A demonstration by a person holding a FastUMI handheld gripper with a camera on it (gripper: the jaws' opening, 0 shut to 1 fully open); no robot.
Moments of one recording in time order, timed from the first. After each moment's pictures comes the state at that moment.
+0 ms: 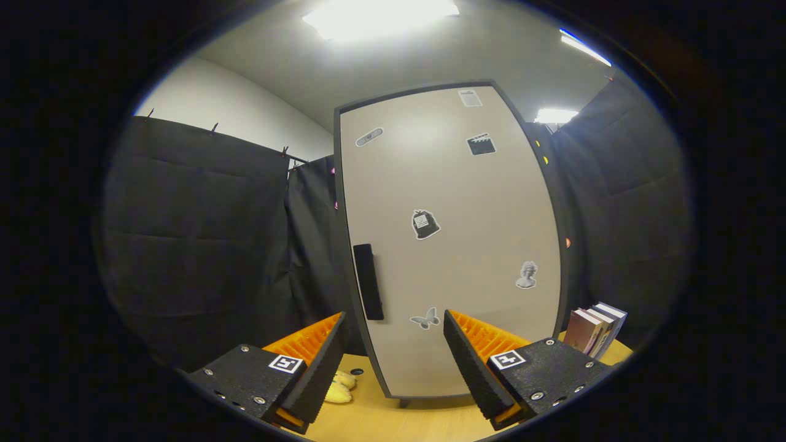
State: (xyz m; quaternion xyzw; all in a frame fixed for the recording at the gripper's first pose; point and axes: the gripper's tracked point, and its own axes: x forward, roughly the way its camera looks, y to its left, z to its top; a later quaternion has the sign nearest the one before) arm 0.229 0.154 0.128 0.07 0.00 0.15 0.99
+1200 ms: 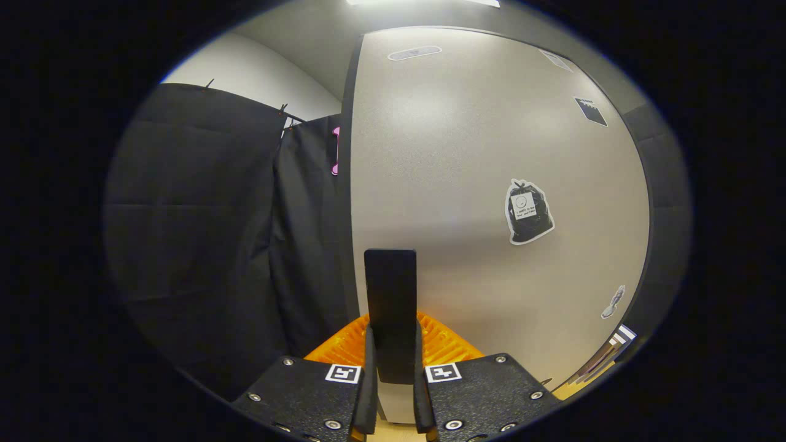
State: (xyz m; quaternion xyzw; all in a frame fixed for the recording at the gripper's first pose) arm 0.368 0.236 0.119 0.00 0.05 0.13 0.99
